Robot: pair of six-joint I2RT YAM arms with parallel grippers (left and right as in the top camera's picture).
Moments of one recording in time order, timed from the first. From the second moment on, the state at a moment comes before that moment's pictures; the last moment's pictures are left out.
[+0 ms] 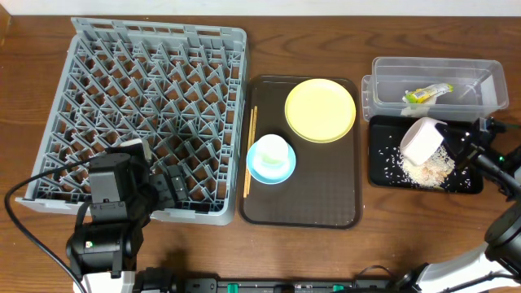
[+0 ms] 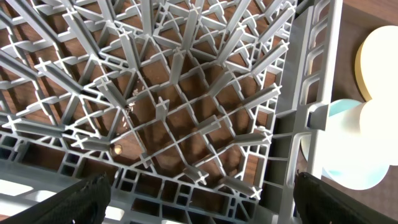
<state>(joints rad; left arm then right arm) 0.07 0.76 0.79 -0.91 0.10 -0.22 -0.74 1.87 1.02 -0.61 -1.50 0.36</state>
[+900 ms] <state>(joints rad) 0.07 0.76 0.79 -0.91 0.10 -0.22 -0.61 1.86 1.02 -0.62 -1.52 0.34</state>
